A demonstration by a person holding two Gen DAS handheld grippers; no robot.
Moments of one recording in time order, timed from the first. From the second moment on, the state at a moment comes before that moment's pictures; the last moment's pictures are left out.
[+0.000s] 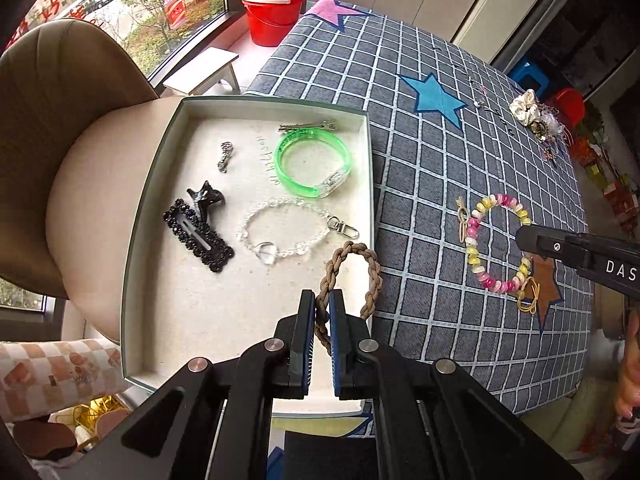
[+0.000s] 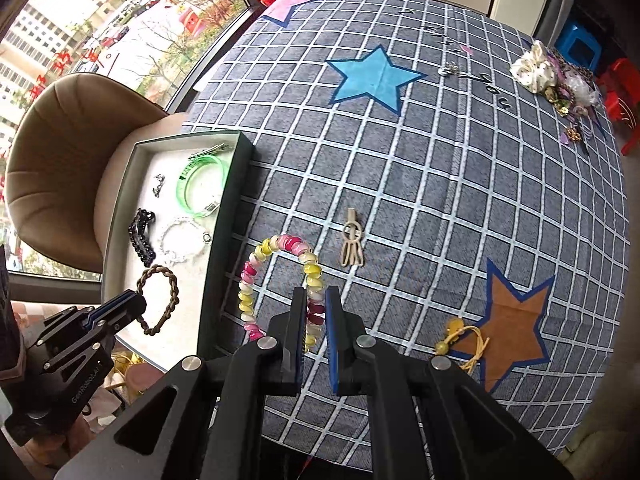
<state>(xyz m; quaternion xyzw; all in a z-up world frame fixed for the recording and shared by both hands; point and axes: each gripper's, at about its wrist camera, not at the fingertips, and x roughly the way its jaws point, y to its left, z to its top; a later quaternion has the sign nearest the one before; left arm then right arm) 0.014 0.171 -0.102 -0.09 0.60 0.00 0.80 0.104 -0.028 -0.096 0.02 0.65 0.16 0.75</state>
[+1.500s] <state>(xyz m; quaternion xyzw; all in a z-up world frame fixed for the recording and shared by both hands) 0.014 0.253 -0.187 -0.07 0.63 0.13 0.76 0.101 0.108 -0.194 -0.11 0.69 0.23 0.68</state>
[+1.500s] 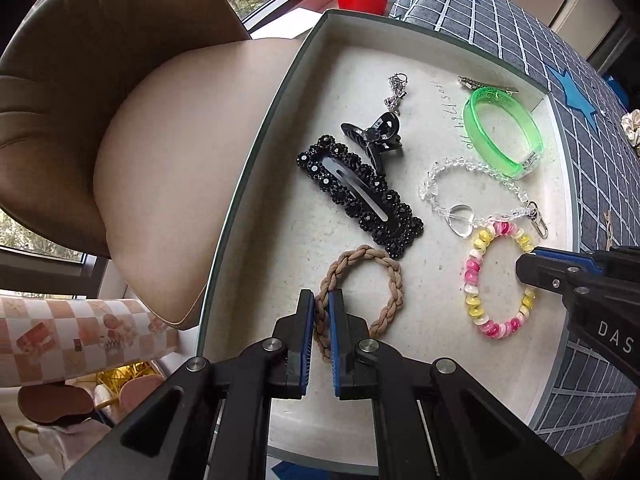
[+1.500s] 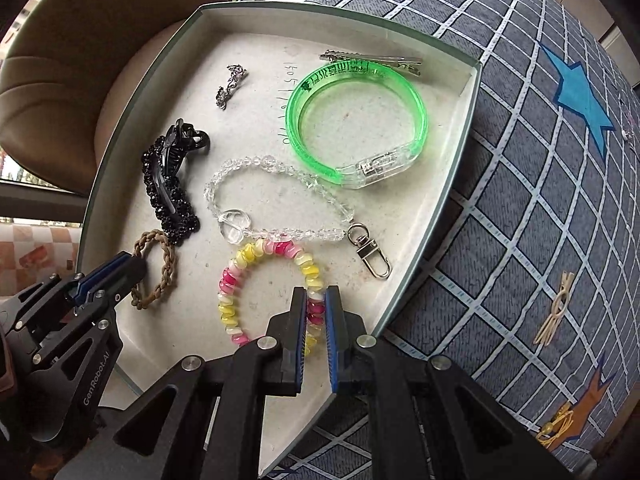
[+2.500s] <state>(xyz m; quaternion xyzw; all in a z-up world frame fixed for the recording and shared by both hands) 0.018 0.220 -0.136 -0.03 0.61 0.12 0.78 0.111 0.063 -0.120 0.00 0.67 0.22 0.71</state>
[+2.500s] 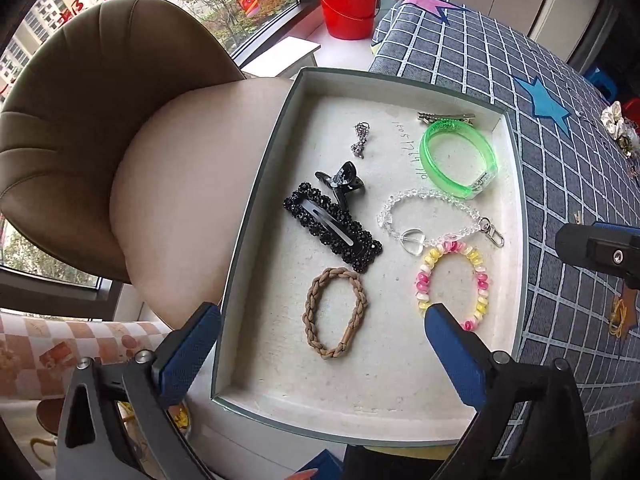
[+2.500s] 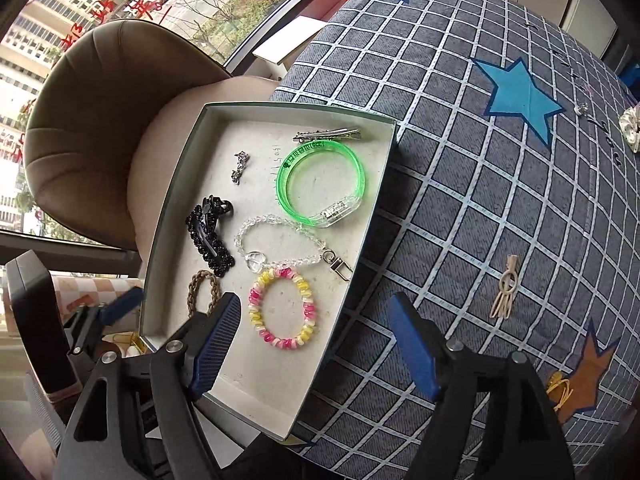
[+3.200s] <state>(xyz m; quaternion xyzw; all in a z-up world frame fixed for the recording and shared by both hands) 0.034 0.127 -0.117 0.07 0.62 0.07 0.77 0.069 -0.103 -0.118 0.09 0.69 0.09 0.72</state>
